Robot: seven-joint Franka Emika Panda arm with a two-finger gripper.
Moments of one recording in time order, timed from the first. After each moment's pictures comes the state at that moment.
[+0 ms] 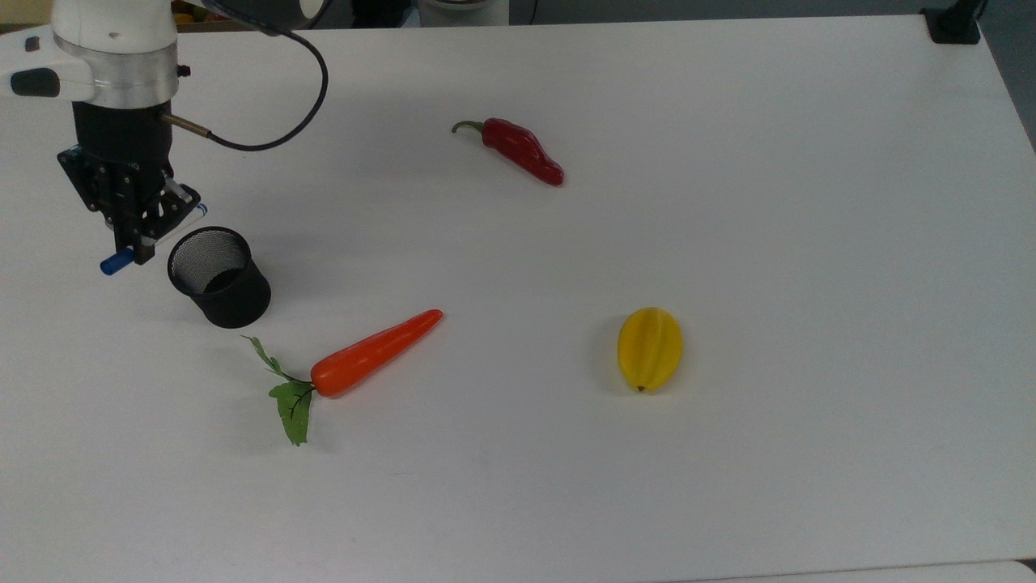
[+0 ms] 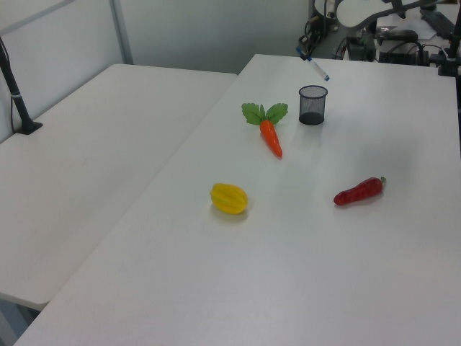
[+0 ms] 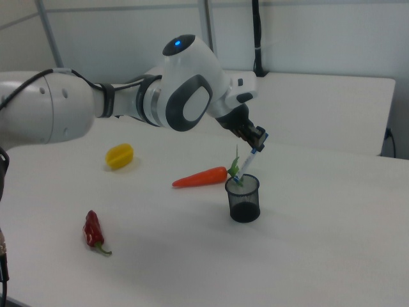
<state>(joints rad) -0.22 0.41 -0.05 -1.53 -0.12 2.45 0.13</state>
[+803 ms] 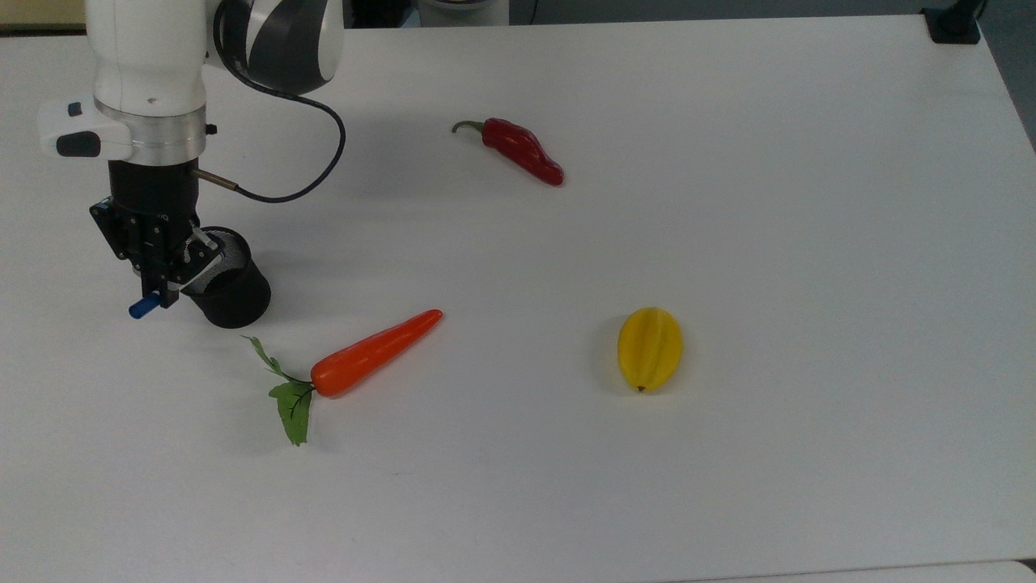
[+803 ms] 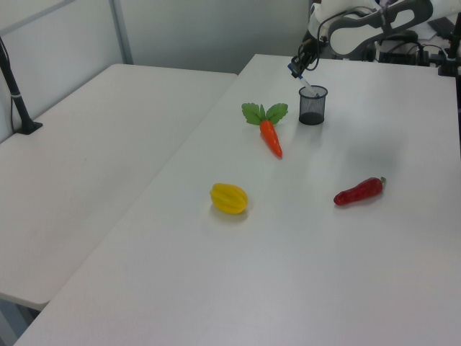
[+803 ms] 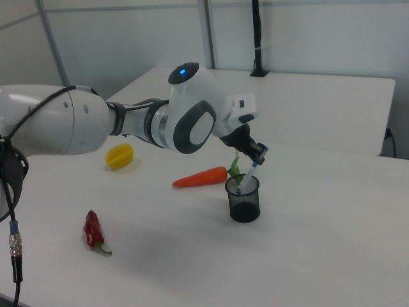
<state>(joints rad) -0.21 0.49 -0.04 -1.57 -0.12 2.60 0.13</state>
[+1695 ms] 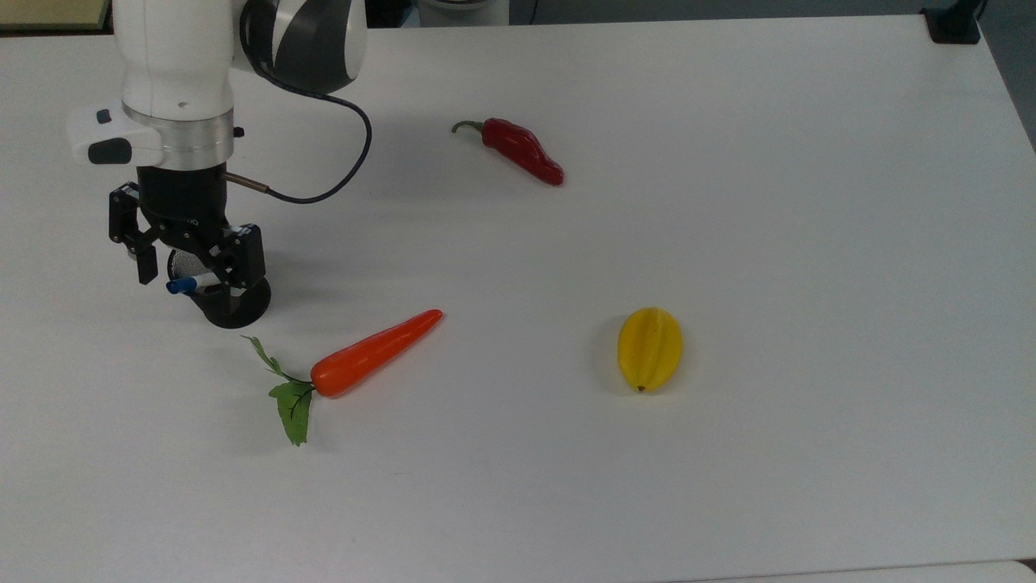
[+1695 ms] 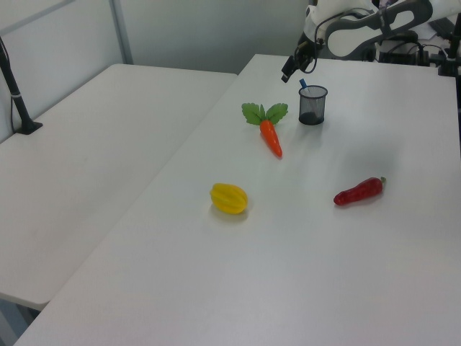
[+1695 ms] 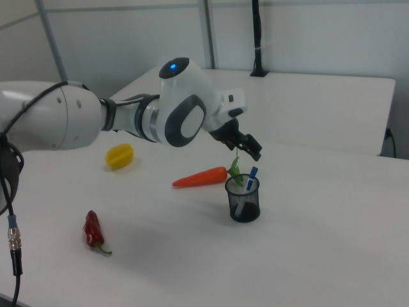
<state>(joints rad) -0.18 0.48 -0.03 -1.57 -0.12 2.58 0.13</state>
